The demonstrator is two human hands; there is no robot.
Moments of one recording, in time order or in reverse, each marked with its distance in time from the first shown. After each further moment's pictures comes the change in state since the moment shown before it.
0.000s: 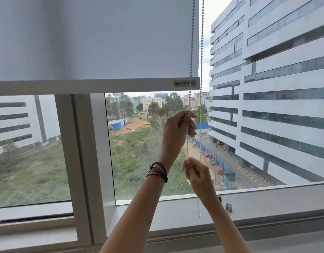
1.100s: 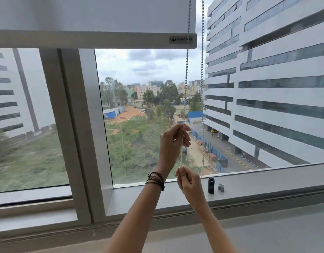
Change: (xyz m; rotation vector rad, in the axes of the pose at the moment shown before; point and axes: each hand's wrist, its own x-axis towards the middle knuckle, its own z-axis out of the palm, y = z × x) left_hand -0.064 -0.047 0.004 0.005 0.001 -0.097; right_hand -0.064 0.037 0.012 0.008 0.006 0.215
